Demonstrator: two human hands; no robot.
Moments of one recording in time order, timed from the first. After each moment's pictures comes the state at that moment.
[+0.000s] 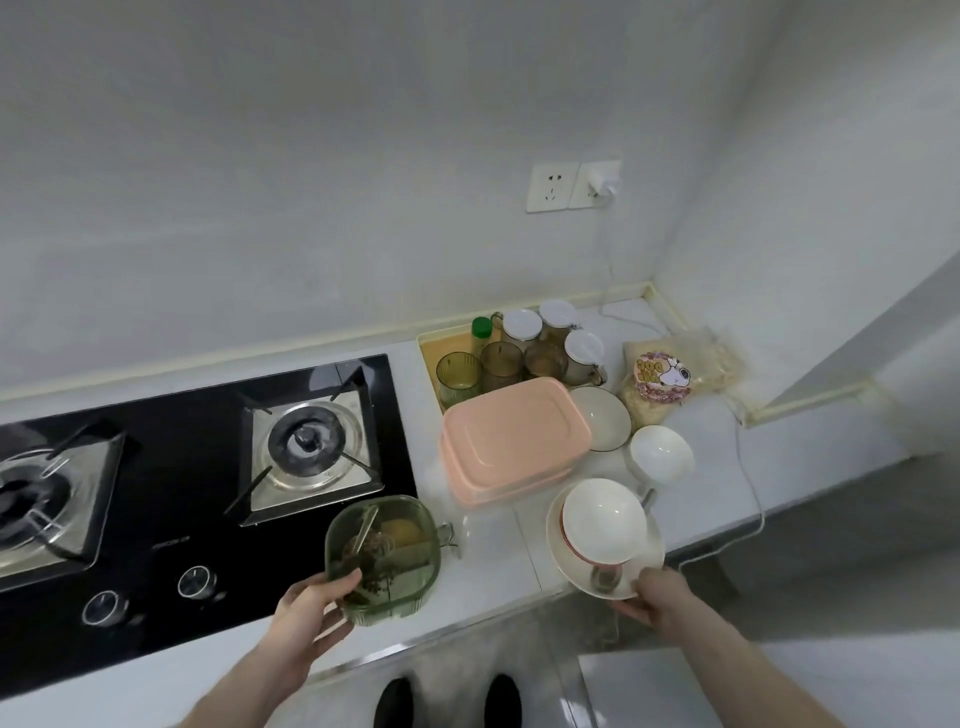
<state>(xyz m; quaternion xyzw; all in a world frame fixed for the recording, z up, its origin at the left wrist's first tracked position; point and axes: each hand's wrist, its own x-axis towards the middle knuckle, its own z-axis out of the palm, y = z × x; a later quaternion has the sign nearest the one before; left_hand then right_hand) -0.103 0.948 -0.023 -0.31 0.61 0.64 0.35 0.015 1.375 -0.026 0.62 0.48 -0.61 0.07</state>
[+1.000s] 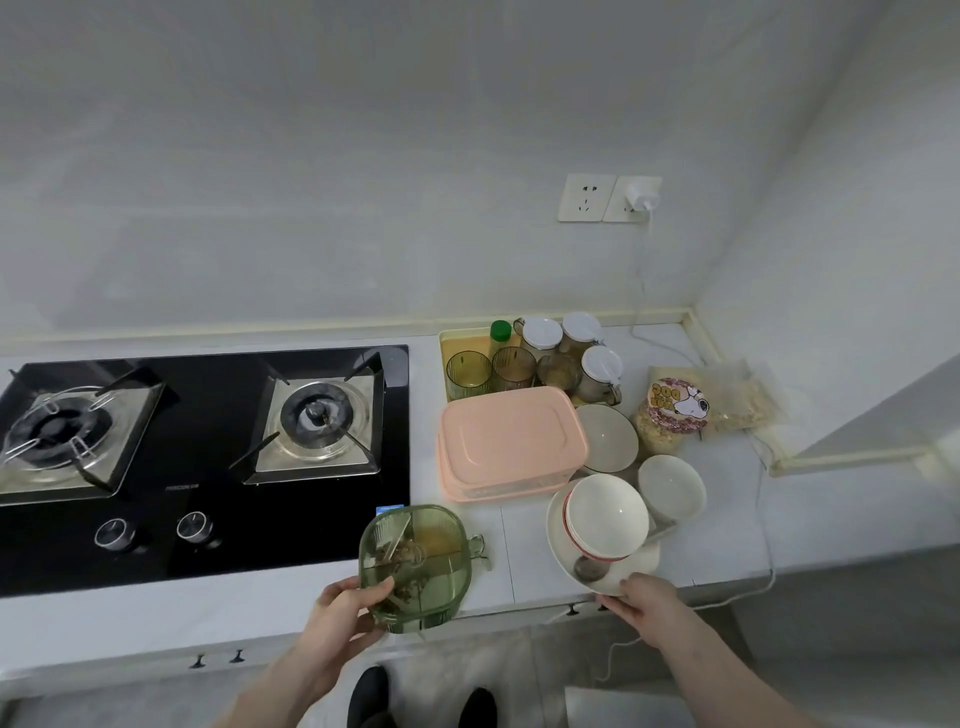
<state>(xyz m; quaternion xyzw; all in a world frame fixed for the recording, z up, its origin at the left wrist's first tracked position) -0.039 1.030 -0.035 -0.32 0.59 0.67 0.32 -0.010 1.425 -0.047 0.60 0.49 -0.63 0.09</state>
